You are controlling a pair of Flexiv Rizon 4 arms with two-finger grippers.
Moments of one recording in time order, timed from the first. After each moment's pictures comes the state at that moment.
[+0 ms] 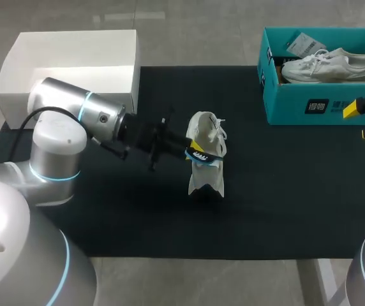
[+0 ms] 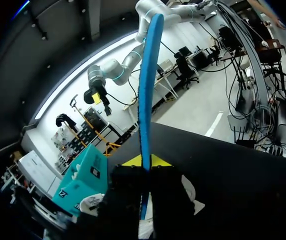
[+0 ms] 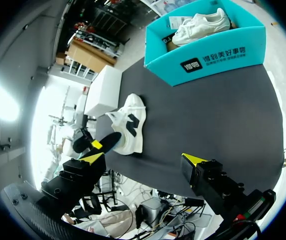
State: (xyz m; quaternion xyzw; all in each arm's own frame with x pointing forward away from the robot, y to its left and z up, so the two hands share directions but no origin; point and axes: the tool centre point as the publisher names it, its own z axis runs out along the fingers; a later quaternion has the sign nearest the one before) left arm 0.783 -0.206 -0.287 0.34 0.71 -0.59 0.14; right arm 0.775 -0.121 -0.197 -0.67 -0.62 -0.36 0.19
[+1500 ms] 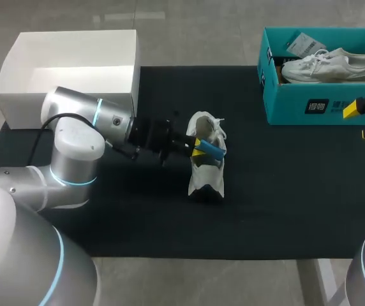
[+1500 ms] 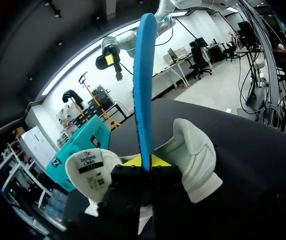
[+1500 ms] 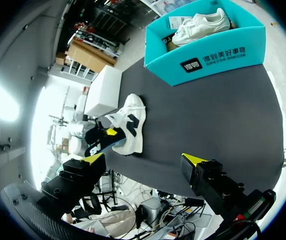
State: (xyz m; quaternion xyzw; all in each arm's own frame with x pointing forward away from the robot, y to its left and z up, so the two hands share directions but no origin) left arm 0.840 -0.215 -0.343 0.27 0.77 -0.56 0.14; right arm 0.774 -0.121 -0.197 -0.67 -0.62 -0.36 0.19
